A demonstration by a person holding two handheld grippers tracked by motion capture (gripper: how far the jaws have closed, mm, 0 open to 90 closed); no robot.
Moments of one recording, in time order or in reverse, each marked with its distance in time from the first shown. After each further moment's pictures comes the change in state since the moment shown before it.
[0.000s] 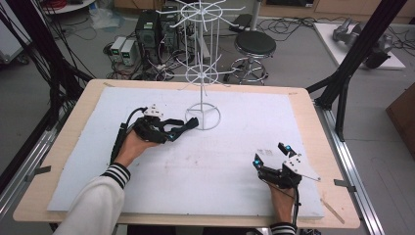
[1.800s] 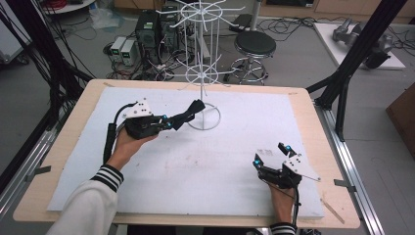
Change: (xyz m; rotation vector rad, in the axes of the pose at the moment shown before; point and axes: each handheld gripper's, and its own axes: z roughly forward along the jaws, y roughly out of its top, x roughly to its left) left arm -0.019 0.017 -0.057 -0.410 -0.136 0.148; right arm 0.000 0.000 0.000 -0.002 -0.002 0.000
